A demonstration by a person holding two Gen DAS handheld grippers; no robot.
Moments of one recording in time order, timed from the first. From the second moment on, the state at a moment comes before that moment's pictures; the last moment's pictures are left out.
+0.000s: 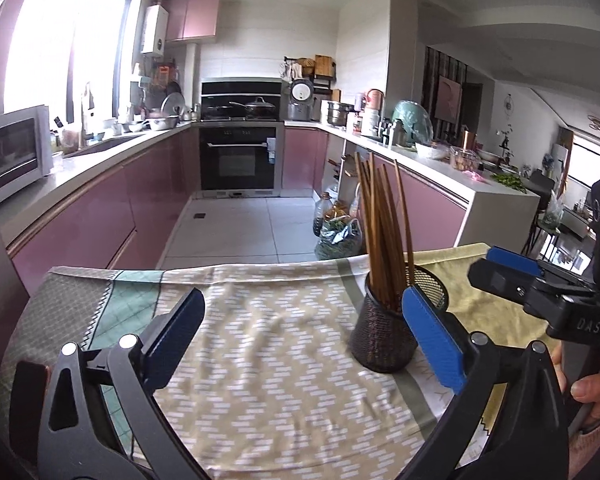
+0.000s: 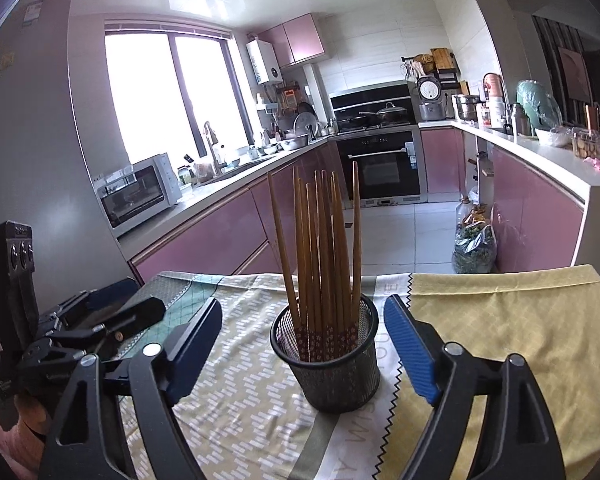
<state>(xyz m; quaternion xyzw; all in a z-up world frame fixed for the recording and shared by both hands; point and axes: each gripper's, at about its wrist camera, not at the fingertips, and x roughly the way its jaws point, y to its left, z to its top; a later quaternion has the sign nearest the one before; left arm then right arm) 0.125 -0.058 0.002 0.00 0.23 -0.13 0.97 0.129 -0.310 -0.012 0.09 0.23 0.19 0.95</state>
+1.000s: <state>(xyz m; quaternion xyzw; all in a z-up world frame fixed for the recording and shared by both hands) 0.055 -0.004 0.002 -0.01 0.16 -0.05 0.99 0.062 -0.267 -0.023 0.02 0.16 0.16 0.97</state>
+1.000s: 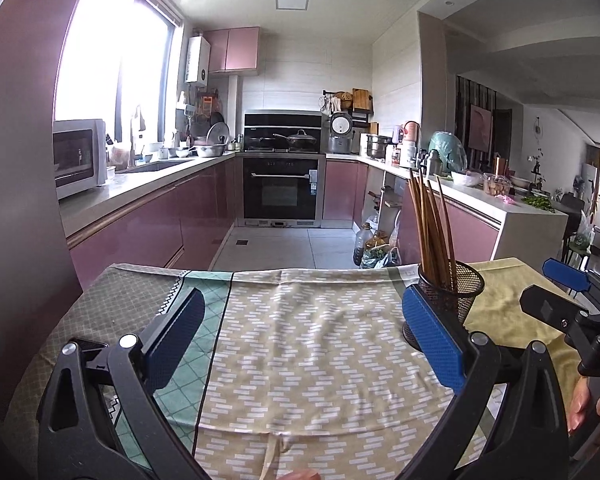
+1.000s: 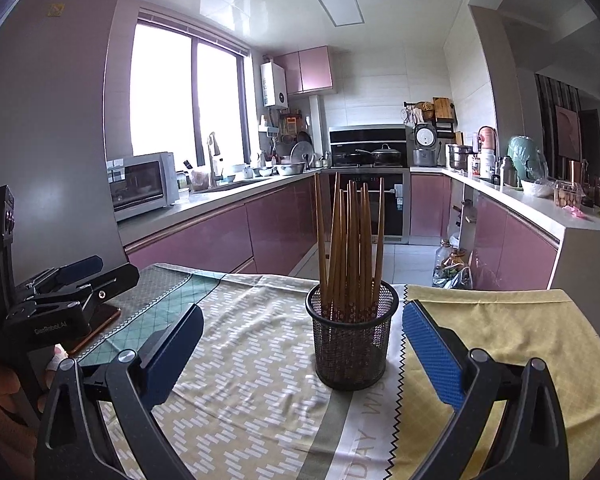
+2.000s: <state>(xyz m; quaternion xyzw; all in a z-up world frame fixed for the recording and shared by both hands) 0.044 -0.007 0.004 0.00 0.14 -0.04 0.99 0.056 -0.261 -0.023 0.03 0.16 0.15 0.97</state>
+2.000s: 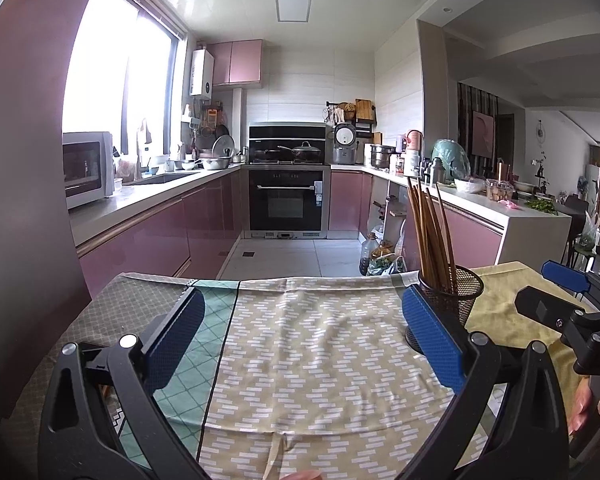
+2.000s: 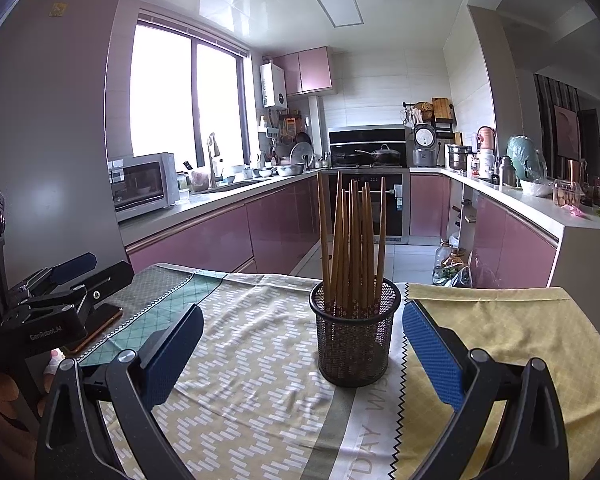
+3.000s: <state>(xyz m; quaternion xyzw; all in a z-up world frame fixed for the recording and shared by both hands) 0.043 -0.008 0.002 0.00 0.14 -0.04 0.99 0.054 -0.263 -0.020 0.03 0.15 0.15 0.98</state>
